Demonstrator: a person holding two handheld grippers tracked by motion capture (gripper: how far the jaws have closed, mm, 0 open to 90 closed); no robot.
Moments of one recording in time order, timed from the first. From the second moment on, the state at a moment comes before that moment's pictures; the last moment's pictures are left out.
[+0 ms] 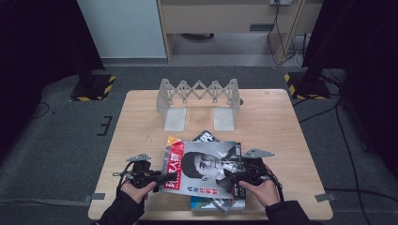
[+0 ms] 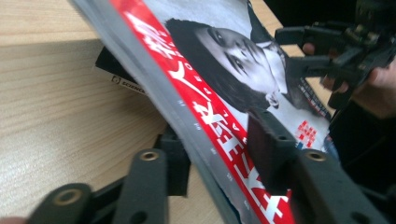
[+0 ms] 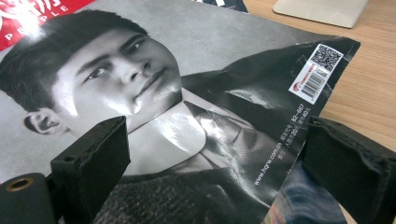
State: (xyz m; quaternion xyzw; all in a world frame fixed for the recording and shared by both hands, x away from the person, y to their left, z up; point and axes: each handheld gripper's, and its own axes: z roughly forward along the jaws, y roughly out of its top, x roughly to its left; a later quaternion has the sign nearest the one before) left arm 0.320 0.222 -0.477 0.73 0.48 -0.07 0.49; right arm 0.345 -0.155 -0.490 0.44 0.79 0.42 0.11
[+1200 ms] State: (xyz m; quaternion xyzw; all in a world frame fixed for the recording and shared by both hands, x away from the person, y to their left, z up) left arm 0.346 0.218 -0.415 0.67 0.49 -0.05 0.55; right arm 0.363 -0.225 -0.479 0.52 0.73 0.42 0.16
